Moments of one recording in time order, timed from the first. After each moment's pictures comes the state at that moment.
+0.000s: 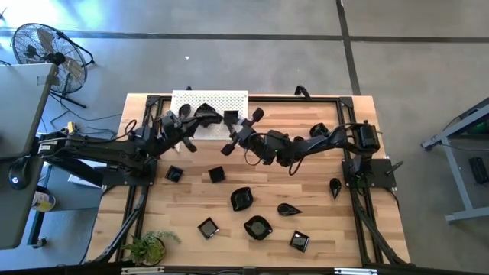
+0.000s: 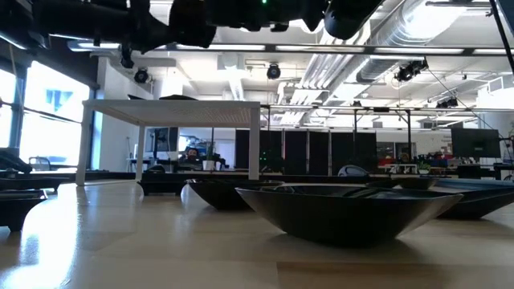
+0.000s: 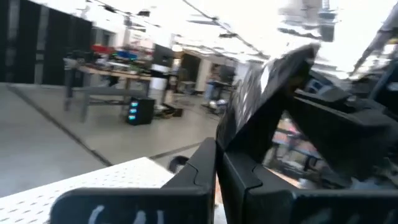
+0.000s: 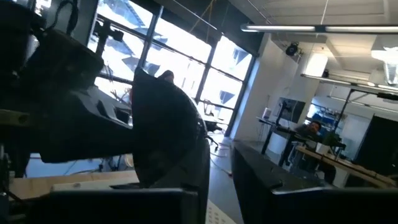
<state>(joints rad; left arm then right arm) 0.06 0.75 0.31 0.71 -0.55 -0.14 0.01 1.92 1.25 1.01 0.68 -0.50</state>
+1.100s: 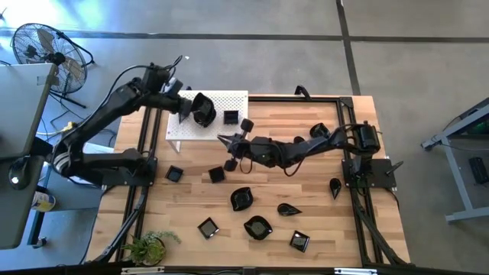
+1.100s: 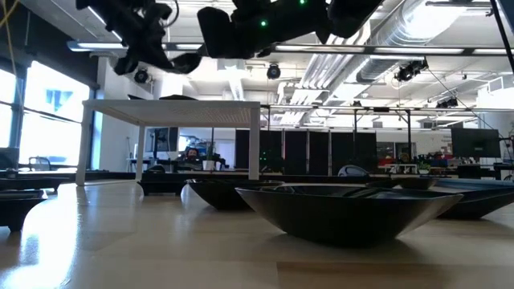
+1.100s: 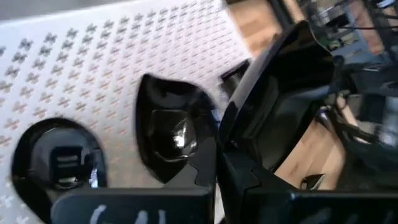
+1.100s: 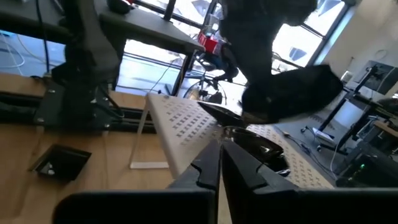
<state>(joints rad) 0.84 1.05 1.08 -0.79 0.40 -0.43 0.04 1.91 1.25 0.60 0.49 -0.31</state>
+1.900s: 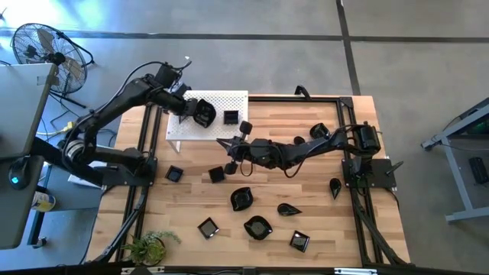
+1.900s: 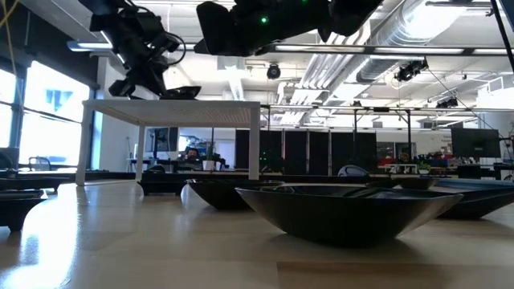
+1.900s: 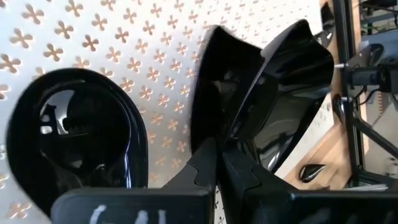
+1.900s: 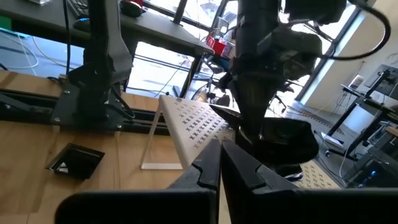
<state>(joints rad) 0.92 1.22 1.08 -0.88 0.48 -0.47 0.05 1.91 1.25 0.60 0.46 -0.32</state>
